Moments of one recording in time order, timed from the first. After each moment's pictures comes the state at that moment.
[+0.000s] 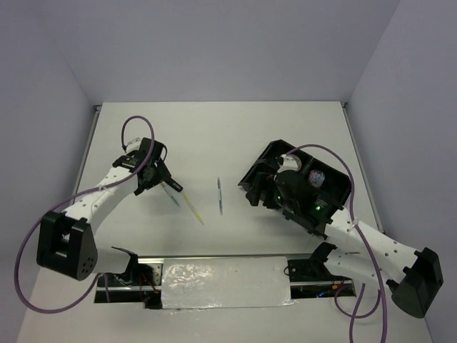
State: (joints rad) left arm -0.29 1.31 0.96 -0.74 -0.39 -0.81; right arm 0.75 0.90 0.66 -0.37 0.17 0.71
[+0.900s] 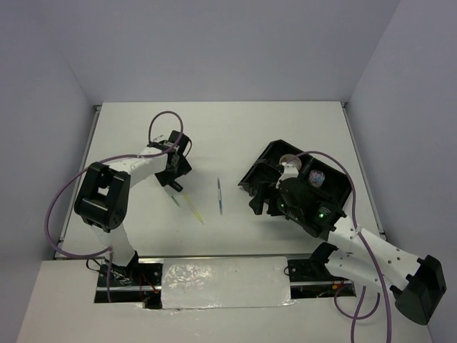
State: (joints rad) left arm -0.37 1.77 1.16 -0.60 -0.34 -0.95; right arm 0.75 0.81 0.55 -0.36 0.13 0.64
